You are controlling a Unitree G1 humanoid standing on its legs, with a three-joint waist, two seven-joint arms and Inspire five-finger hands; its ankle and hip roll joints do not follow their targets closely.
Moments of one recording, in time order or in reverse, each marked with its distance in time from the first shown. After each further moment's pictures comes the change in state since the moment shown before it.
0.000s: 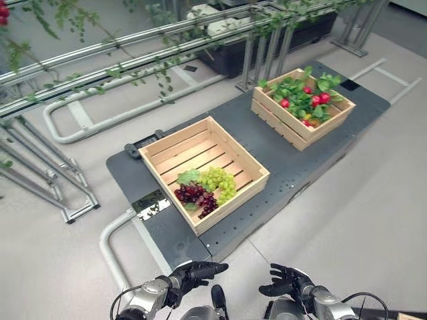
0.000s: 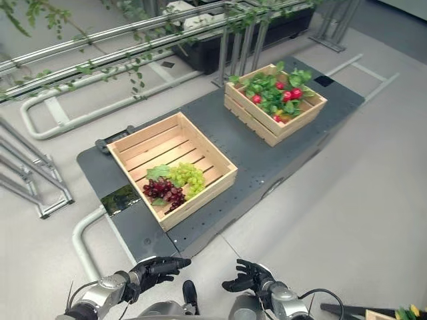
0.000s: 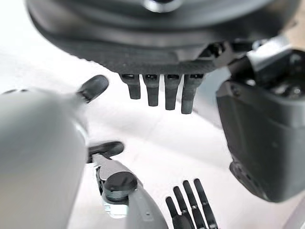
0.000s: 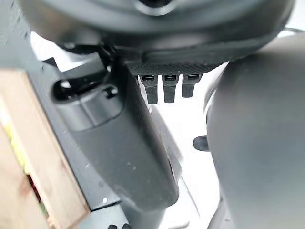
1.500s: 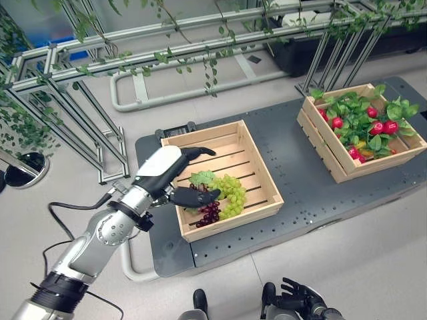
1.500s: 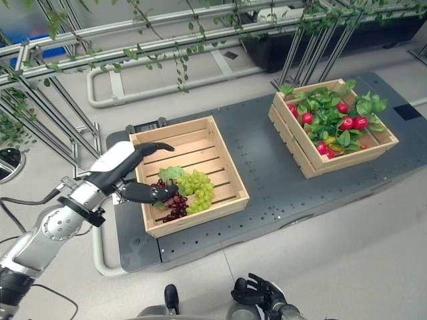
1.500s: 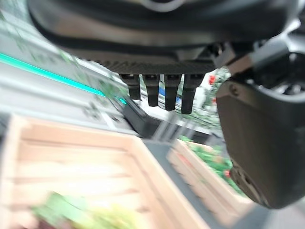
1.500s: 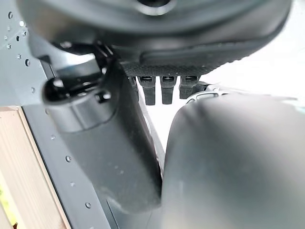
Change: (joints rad) left arm -0.088 0.517 0.163 -0.746 0.618 -0.329 0.537; right arm 0.147 -0.010 -0.078 -0.008 0.036 -0.085 -0.019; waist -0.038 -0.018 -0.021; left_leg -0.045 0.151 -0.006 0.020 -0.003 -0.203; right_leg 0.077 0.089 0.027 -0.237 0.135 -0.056
